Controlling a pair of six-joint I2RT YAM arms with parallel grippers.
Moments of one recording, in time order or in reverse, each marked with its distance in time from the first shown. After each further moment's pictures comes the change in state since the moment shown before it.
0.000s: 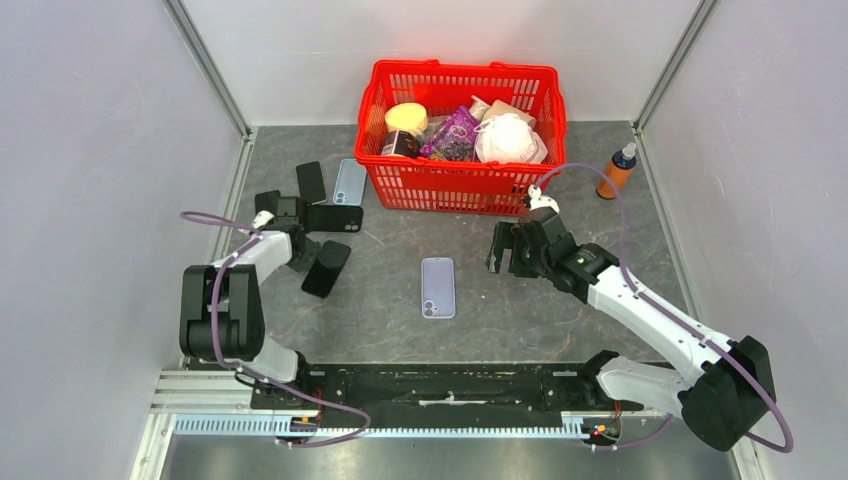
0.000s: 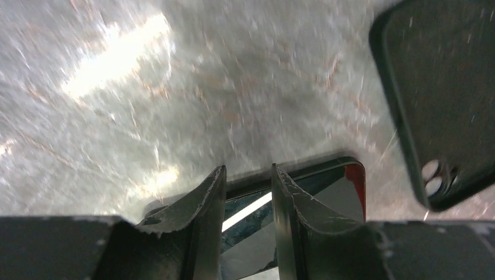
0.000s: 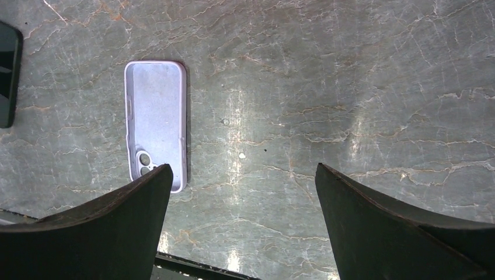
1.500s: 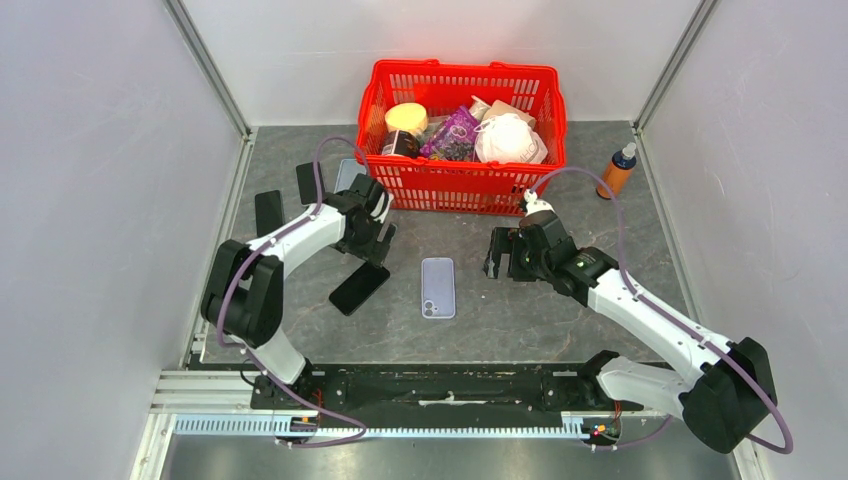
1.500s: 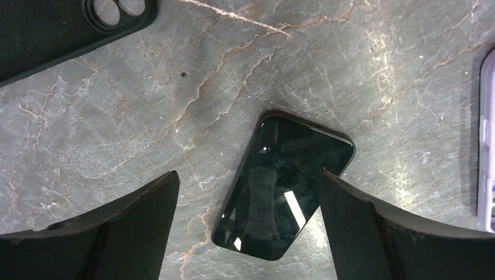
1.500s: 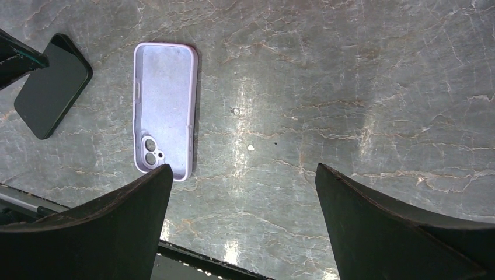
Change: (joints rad) left arm -0.455 0.115 0.320 -0.293 0.177 0.972; right arm -0.001 -0.010 -0.037 0.031 -0.070 -0.027
